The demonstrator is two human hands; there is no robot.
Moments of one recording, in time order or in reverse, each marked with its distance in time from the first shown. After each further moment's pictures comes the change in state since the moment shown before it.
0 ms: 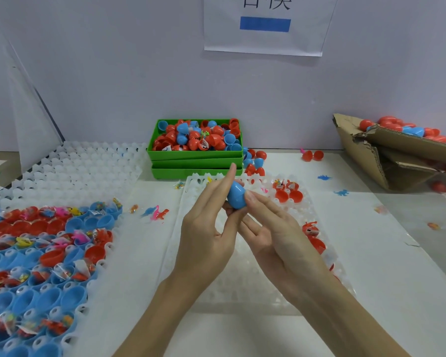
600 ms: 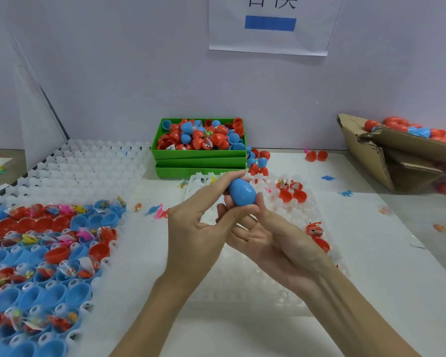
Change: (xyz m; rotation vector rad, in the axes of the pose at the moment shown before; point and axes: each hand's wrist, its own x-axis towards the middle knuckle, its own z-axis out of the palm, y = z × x) left_hand 0.003 0.012 -0.020 -0.242 0.083 -0.082; right_hand 0.006 -0.002 -0.011 0.176 -0.393 0.216
